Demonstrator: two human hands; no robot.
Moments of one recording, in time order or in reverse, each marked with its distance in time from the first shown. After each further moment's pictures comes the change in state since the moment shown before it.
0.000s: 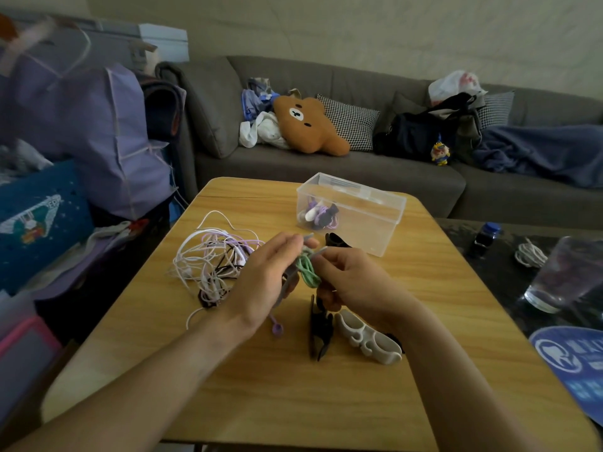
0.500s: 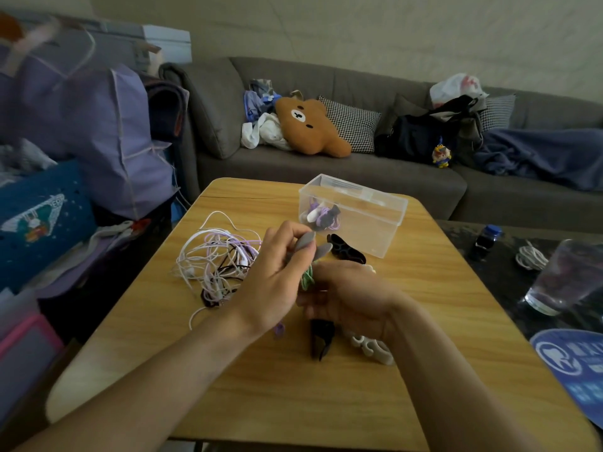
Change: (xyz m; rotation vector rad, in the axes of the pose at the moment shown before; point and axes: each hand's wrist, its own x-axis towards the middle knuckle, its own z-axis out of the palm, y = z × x) left_hand -0.003 0.002 0.003 0.242 -0.018 0.225; right_hand 0.006 0.003 0.009 0.564 -0.171 0.244
